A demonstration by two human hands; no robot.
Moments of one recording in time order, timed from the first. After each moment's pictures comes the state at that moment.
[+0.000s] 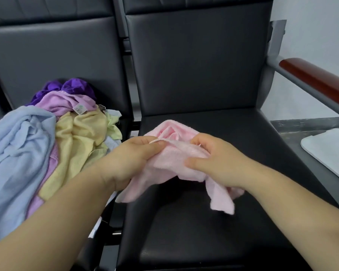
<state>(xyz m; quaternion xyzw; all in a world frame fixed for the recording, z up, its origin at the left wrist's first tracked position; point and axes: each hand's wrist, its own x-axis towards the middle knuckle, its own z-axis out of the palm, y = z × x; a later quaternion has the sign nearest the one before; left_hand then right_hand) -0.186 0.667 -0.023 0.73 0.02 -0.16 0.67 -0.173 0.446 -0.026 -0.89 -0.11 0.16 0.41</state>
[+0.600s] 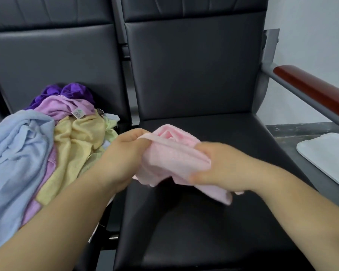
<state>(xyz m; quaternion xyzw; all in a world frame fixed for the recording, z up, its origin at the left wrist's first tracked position) -0.192 0.664 -0.013 0.76 0.06 -0.02 0.65 -0.175 0.433 -0.010 -0.92 -0.18 0.19 0.30</state>
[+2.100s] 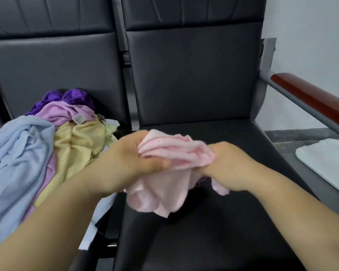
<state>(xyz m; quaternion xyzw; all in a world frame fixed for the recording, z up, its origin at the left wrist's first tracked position) -0.200 0.673 0.009 0.83 -0.14 -0.06 0.53 -0.172 0.434 -0.005 -0.94 -0.17 0.14 0.24</state>
